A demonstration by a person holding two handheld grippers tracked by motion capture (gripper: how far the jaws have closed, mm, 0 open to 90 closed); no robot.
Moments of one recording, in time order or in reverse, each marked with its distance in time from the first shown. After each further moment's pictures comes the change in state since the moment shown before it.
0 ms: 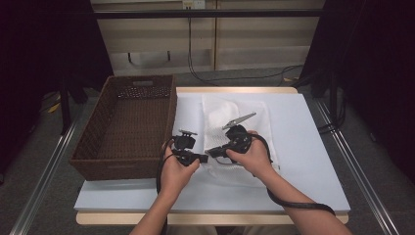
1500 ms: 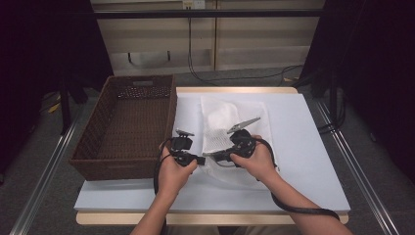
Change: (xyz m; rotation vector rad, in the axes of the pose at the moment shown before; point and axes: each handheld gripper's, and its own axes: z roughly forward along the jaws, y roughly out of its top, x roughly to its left) left arm 0.004 -0.003 -0.008 0.032 0.004 -0.061; right arm -0.002 -0.016 -0.005 -0.001 -0.002 0.017
